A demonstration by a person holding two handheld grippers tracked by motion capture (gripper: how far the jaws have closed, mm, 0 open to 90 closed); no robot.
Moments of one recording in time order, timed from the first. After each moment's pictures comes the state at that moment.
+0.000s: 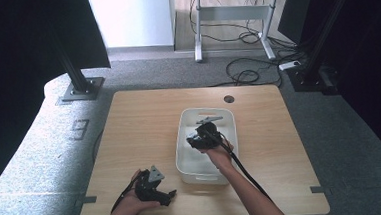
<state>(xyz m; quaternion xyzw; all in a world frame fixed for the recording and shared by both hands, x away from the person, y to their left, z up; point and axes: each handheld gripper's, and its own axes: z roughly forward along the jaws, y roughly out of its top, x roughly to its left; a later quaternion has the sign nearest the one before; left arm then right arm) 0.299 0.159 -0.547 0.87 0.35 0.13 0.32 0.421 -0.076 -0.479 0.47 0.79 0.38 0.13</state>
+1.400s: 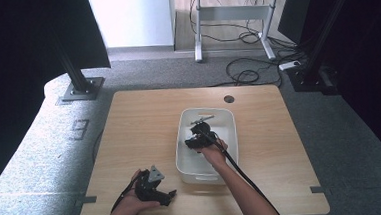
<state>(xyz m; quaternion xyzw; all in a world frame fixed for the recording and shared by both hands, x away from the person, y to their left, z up) 0.299 0.159 -0.547 0.87 0.35 0.13 0.32 0.442 -0.060 -0.503 0.49 0.80 0.33 0.11</state>
